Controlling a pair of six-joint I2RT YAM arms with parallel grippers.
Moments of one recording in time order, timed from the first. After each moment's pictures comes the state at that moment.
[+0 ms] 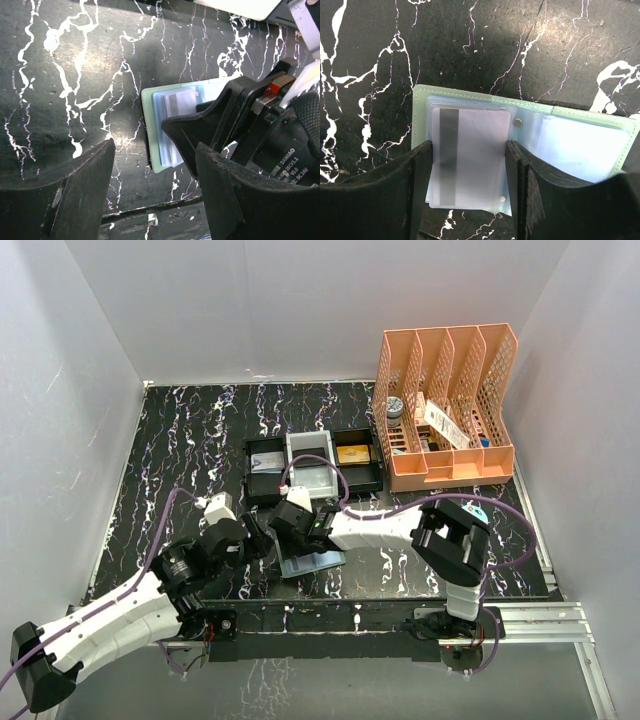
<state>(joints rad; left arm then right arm) -0.89 0.63 0.45 -0.61 -0.37 -1.03 1.15 1.86 1.21 -0.43 0.28 0.76</state>
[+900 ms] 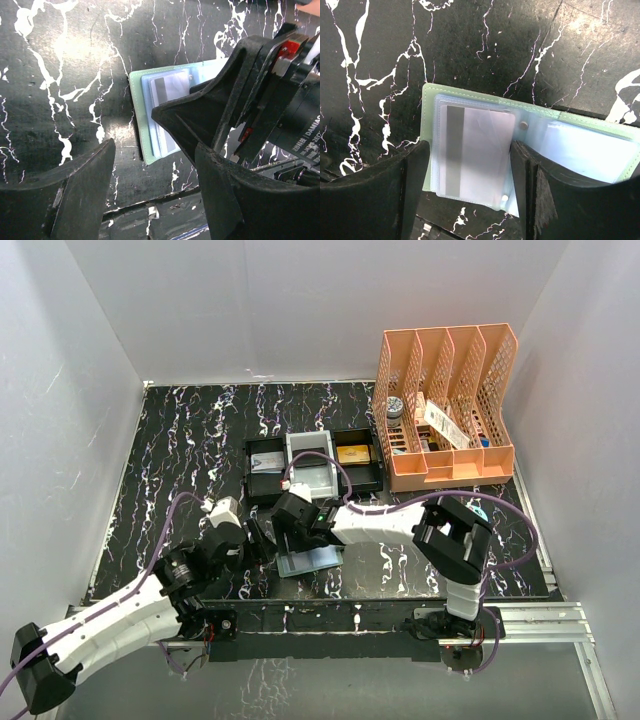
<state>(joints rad) -0.89 0.63 0.39 -0.52 -0.27 -1.00 1.10 1.84 1.18 -0.36 0.15 0.78</state>
